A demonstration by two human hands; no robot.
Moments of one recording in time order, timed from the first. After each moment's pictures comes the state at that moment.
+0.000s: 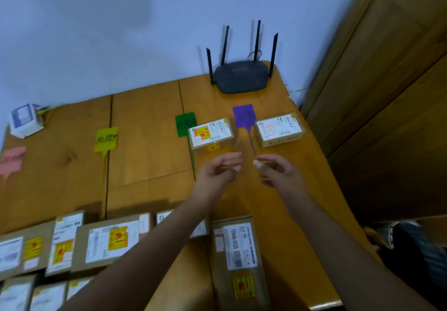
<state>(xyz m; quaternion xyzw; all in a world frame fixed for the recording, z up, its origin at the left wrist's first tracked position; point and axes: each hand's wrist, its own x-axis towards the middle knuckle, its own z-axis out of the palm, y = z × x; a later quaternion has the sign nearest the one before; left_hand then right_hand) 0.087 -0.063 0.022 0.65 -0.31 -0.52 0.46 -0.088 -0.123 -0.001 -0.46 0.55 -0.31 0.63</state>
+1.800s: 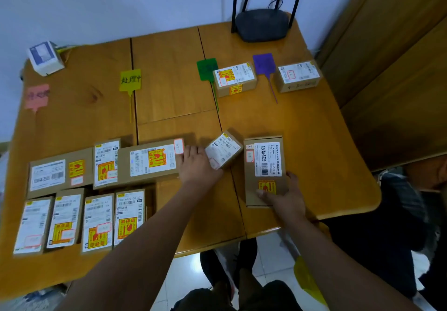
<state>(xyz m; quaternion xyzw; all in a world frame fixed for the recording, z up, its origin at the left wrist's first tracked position) 0.154 0.108 -0.067 0.85 -0.51 -0.14 -0.04 -0.097 0.104 -0.074 -0.45 0.75 -0.13 0.47</state>
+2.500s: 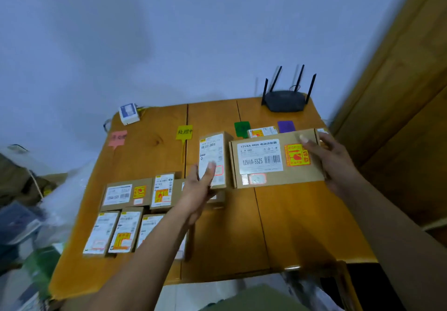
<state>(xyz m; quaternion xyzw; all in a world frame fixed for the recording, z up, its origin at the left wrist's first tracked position) 0.211 0.203 0.124 0.64 -0.20 -0.50 0.55 -0.062 0.032 0.190 -0.47 0.48 -0.36 0.65</state>
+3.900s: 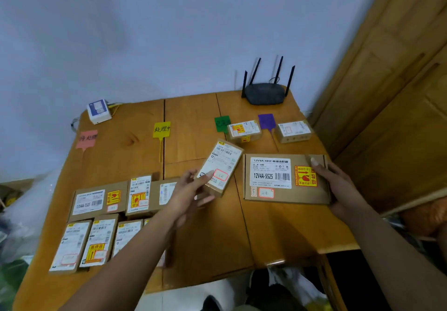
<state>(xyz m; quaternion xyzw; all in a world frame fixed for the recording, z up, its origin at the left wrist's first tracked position) 0.208 0.173 0.078 0.58 -0.13 -0.59 0.54 -0.139 0.033 0.116 -0.37 0.53 -0.34 0.68</state>
